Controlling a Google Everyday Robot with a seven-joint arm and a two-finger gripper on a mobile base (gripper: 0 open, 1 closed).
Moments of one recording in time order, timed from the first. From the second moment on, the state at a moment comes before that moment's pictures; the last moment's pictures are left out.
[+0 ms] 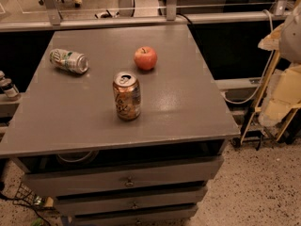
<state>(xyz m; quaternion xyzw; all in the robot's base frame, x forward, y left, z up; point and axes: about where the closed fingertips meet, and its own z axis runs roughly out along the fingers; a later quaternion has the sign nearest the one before) 0.438 -0.216 0.980 -0.60 0.78 -0.04 0.16</state>
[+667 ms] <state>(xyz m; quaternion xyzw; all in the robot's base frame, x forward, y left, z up) 0.446 -0.196 0.973 -0.62 0.77 -0.02 0.18</state>
